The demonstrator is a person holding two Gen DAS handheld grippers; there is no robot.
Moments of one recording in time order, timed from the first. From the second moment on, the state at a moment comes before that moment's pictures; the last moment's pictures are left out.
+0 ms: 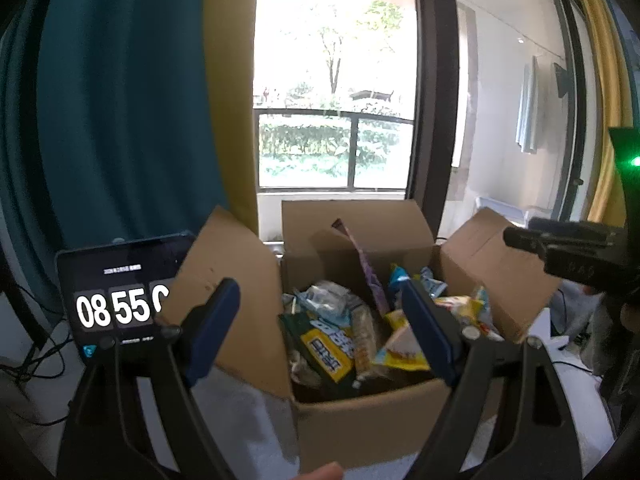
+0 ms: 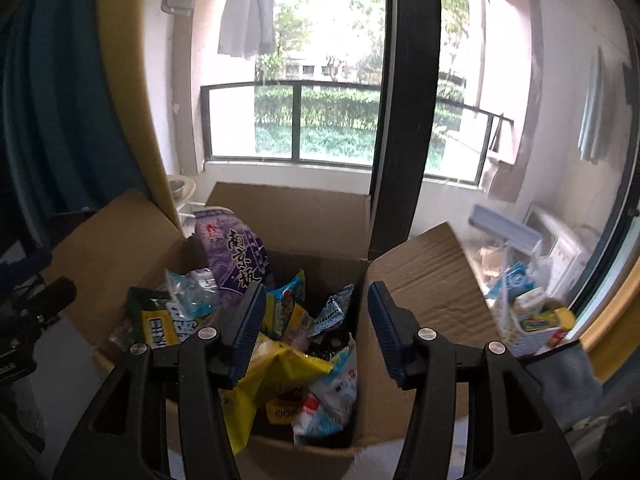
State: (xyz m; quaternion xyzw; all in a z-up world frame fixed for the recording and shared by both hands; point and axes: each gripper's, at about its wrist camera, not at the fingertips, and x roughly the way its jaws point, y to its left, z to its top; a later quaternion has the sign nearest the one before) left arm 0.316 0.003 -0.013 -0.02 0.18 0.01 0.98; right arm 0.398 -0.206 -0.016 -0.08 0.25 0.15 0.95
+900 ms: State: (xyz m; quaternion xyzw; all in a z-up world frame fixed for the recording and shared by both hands) left arm 0.161 -0.039 0.007 0.00 0.14 -0.02 0.99; right arm 0.204 -0.240 0.011 -0.06 0.17 0.14 0.97
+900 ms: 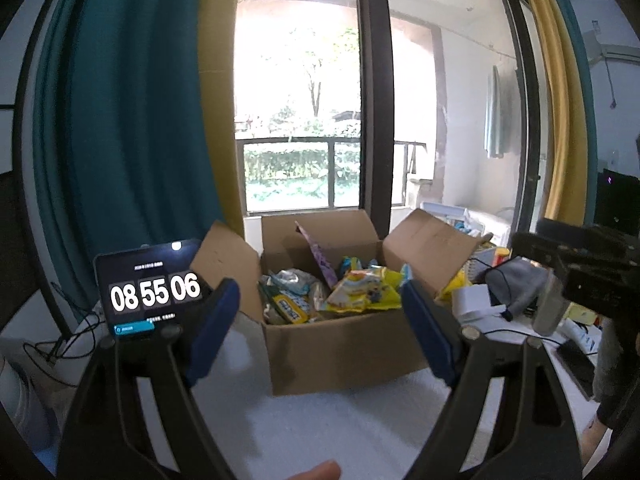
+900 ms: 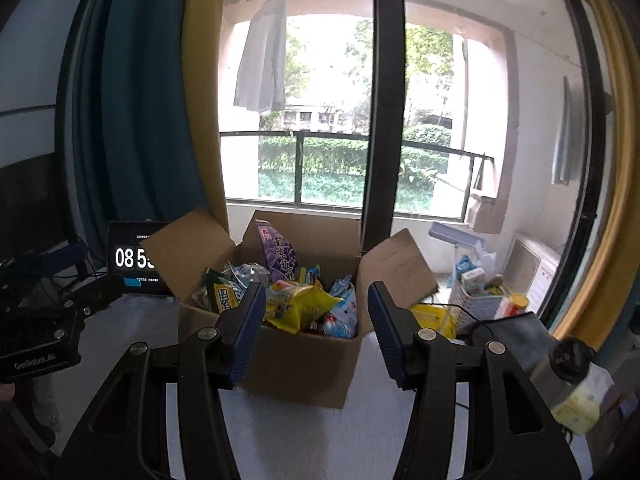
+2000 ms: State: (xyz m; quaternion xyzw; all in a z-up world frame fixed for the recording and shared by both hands) left arm 0.048 -0.018 -0.007 -0.01 0.07 0.06 1.00; right arm 0.088 -0.263 -0.010 -0.04 0.10 0.08 0.99
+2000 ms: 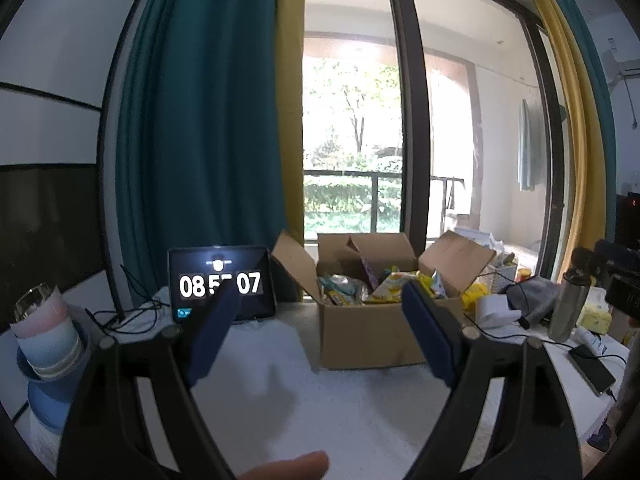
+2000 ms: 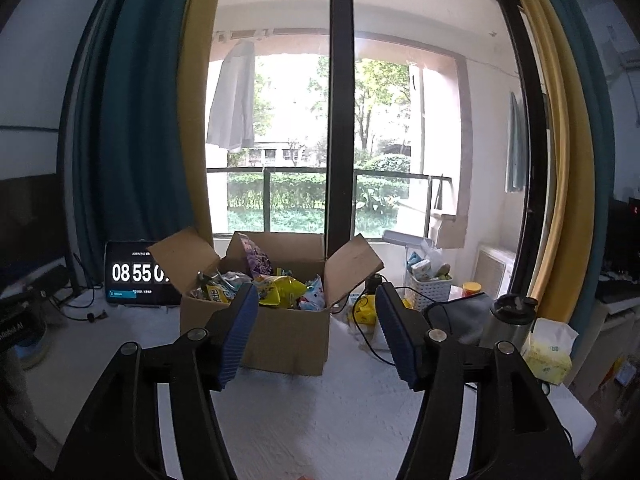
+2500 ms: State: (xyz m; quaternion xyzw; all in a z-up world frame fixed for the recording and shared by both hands) left arm 0.056 -0.019 -0.012 -0.02 0.07 0.05 1.00; right arm 0.095 -0.245 -0.019 -0.05 0.11 0.10 0.99
